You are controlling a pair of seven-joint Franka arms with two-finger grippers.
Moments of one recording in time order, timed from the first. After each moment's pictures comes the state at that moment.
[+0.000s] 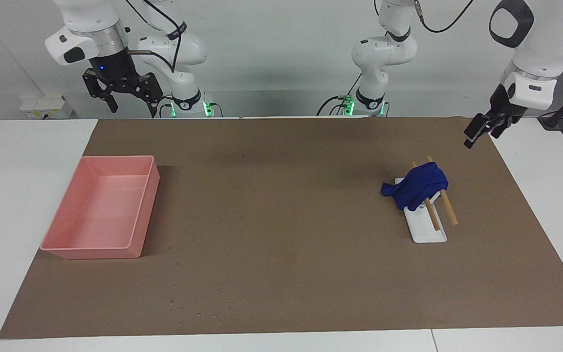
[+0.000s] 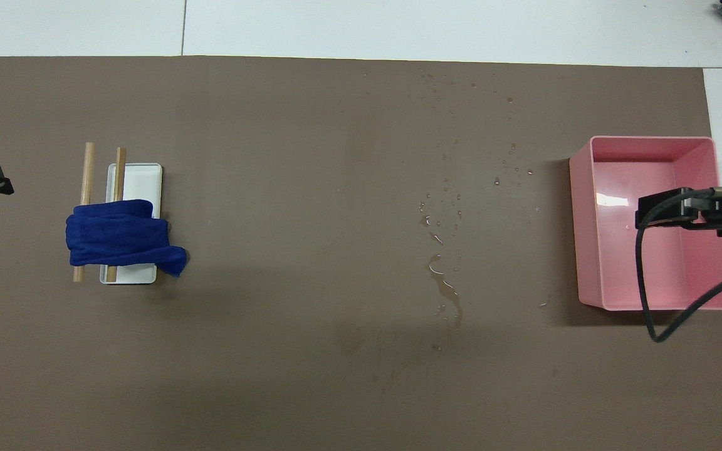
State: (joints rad) left arm 0.07 -0.06 0.01 -1.74 0.00 1.77 -0.35; right arm 0.00 -0.08 0.09 -1.55 -0.03 1.48 0.21
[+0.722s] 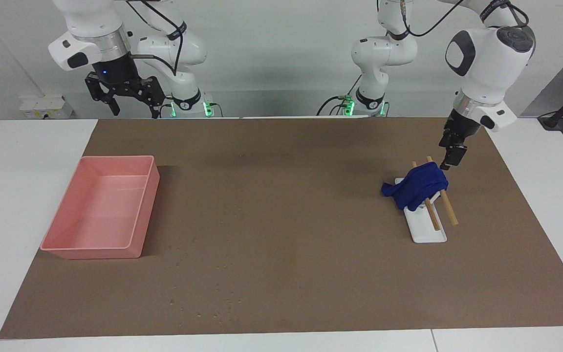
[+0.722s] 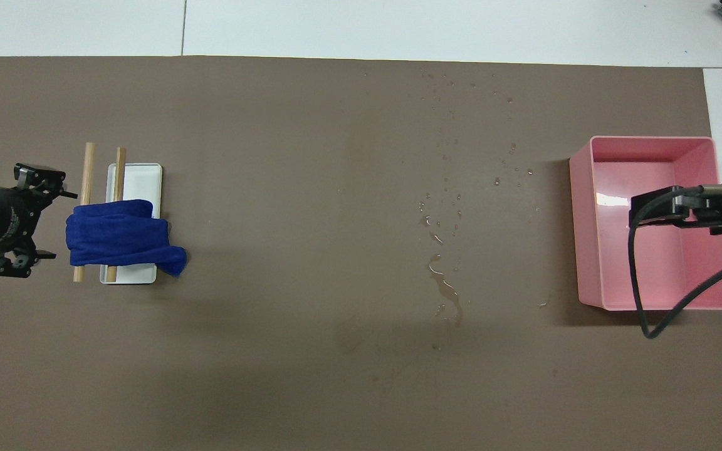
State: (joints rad) left arm -0.01 -0.13 0.00 -2.04 0.00 2.01 -1.24; right arm 0.01 -0.07 0.09 -1.55 -0.03 1.48 0.21
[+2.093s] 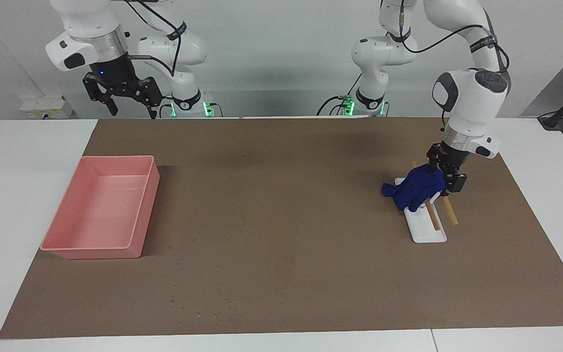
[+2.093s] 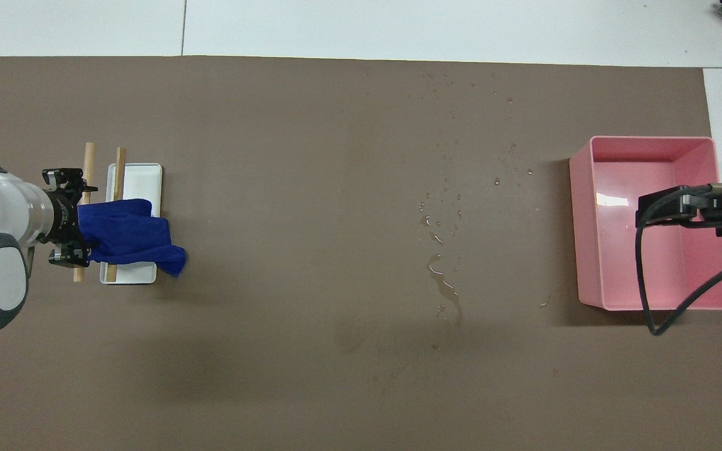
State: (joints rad) left arm -0.01 -0.01 0.00 -2.18 0.00 2.35 -1.57; right arm 0.00 -0.07 0.08 -1.56 -0.03 1.48 0.21
